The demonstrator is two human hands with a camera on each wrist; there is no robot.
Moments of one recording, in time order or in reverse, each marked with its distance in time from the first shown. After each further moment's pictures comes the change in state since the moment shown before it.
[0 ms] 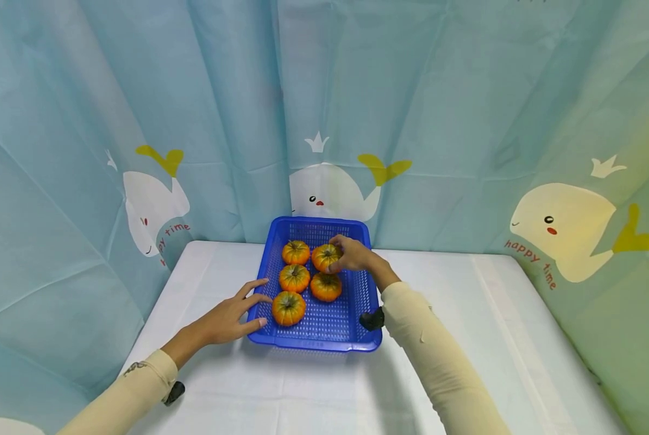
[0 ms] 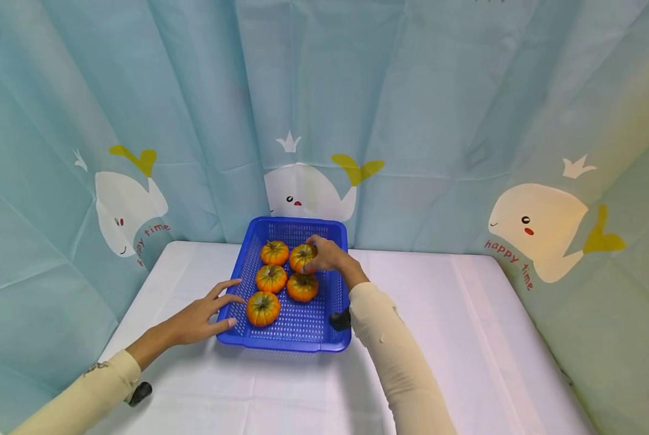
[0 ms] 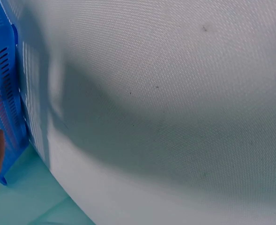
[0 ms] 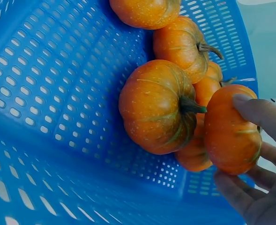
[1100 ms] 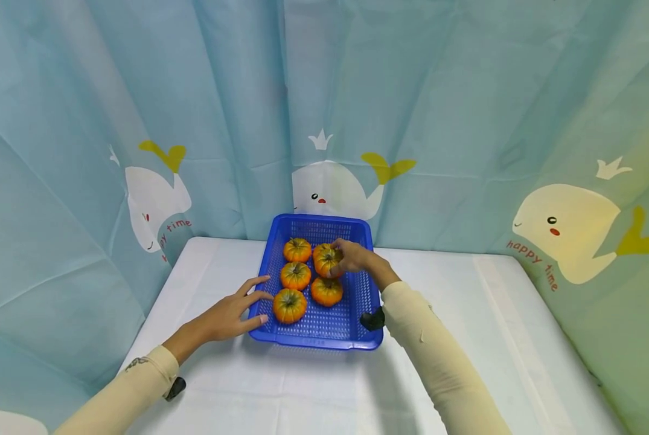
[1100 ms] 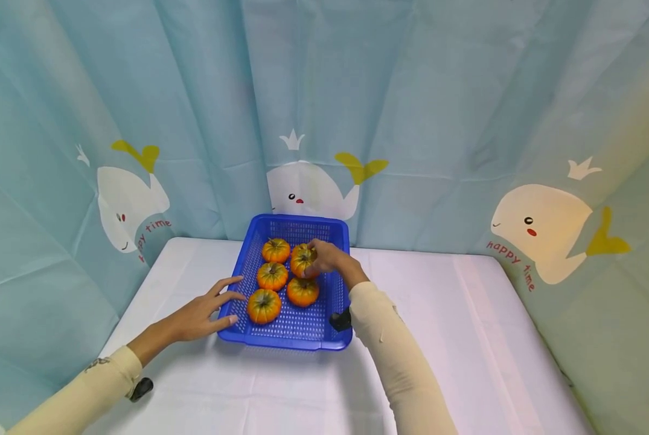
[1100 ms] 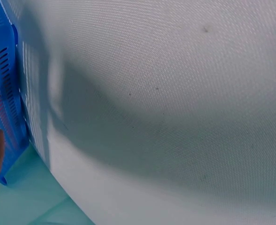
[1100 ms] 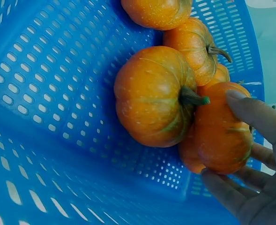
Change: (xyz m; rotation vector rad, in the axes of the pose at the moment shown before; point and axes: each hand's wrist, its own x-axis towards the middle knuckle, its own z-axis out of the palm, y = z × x) left_hand -0.001 -0.004 -0.001 -0.004 -0.001 0.004; right_hand 0.003 -0.002 0.004 -0.043 -0.104 0.090
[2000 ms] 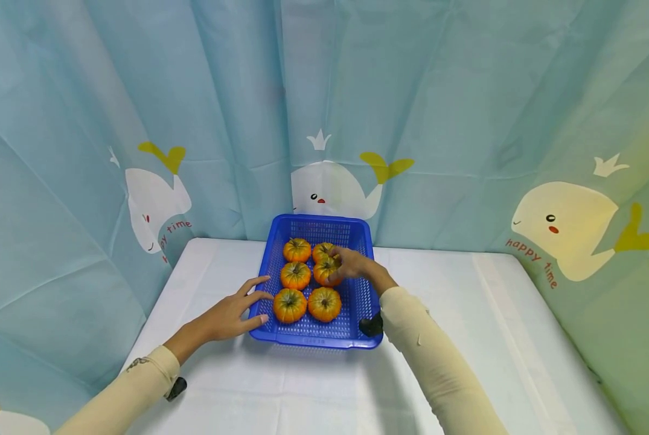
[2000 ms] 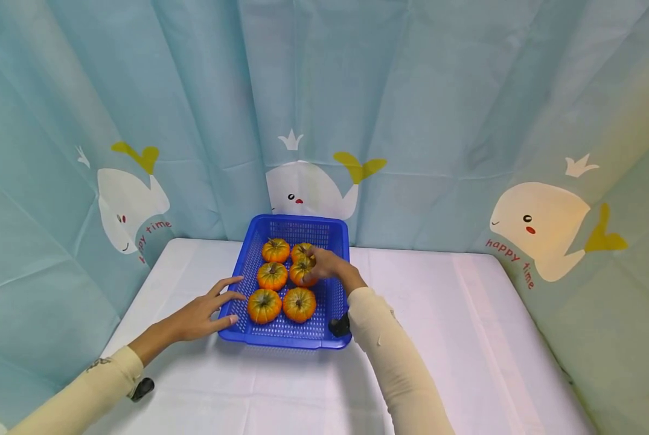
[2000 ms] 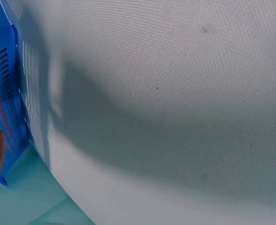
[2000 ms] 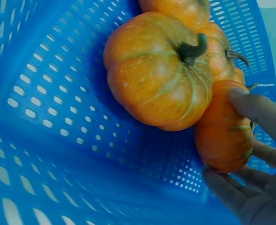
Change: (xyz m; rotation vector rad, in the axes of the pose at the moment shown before) left_hand 0.001 0.003 0.000 -0.001 -0.004 -0.008; right_hand -0.002 0.008 0.016 0.027 -0.016 -0.007
